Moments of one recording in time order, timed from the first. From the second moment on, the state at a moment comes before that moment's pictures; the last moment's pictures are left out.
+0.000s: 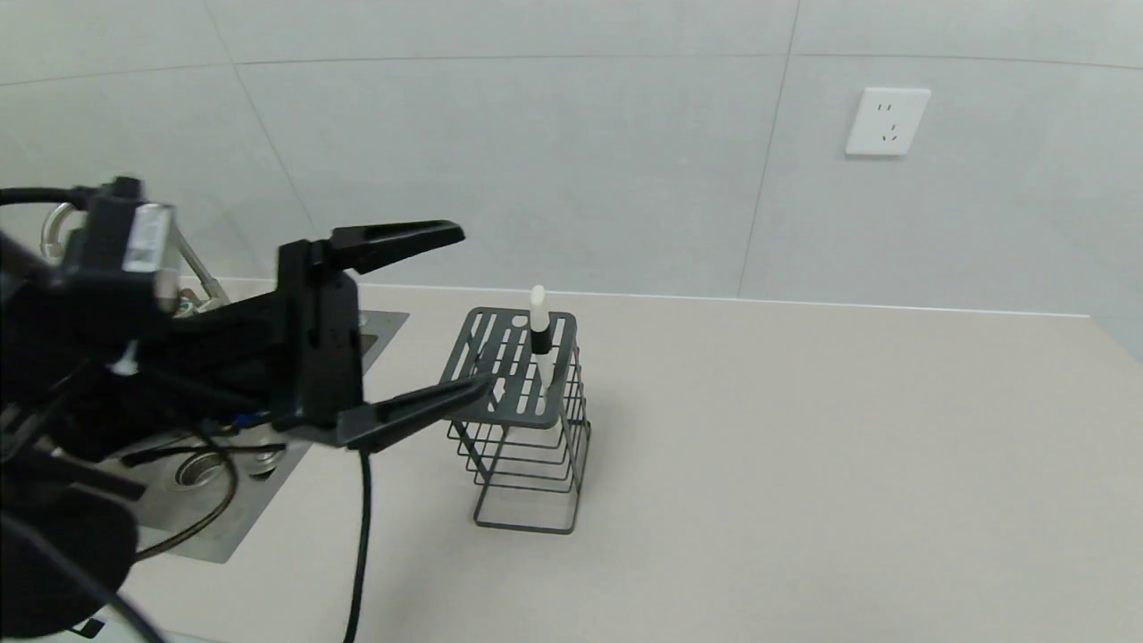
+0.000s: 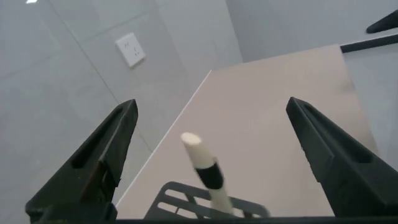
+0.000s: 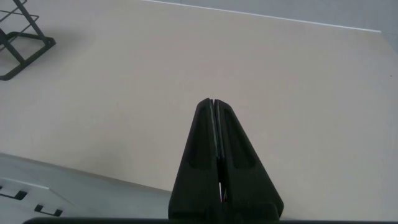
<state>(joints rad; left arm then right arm) -0.25 1.58 -0.58 -1.45 -1.07 0.16 0.00 0.00 0.00 -0.01 0.08 -0.07</state>
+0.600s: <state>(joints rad) -0.04 0.49 -0.07 -0.81 -1.04 0.05 0.00 0.00 0.00 -0.01 0.05 -0.03</state>
